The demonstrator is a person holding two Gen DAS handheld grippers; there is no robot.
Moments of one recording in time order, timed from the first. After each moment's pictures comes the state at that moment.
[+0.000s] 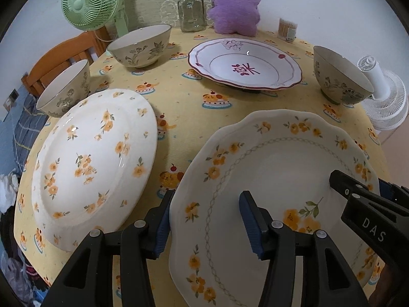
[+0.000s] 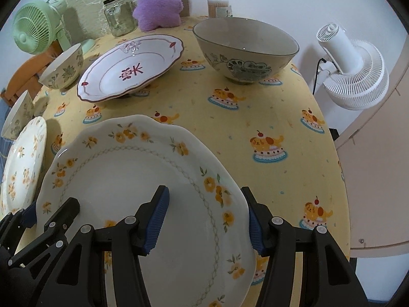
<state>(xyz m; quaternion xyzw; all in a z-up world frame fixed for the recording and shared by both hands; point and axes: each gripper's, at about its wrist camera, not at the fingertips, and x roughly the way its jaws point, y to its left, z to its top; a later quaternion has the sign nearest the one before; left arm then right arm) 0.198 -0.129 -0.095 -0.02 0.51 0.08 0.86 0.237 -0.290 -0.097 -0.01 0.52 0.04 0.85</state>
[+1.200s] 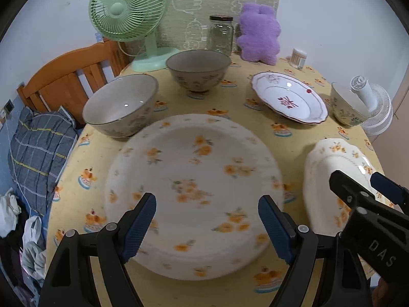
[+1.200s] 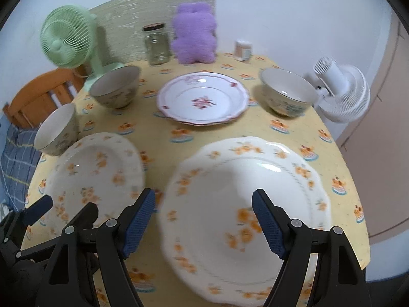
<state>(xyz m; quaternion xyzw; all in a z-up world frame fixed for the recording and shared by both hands) 0.164 0.017 -0.048 -0.02 0.47 0.02 0.88 0.175 -0.139 -0.031 0.00 0.45 -0.01 0.89</state>
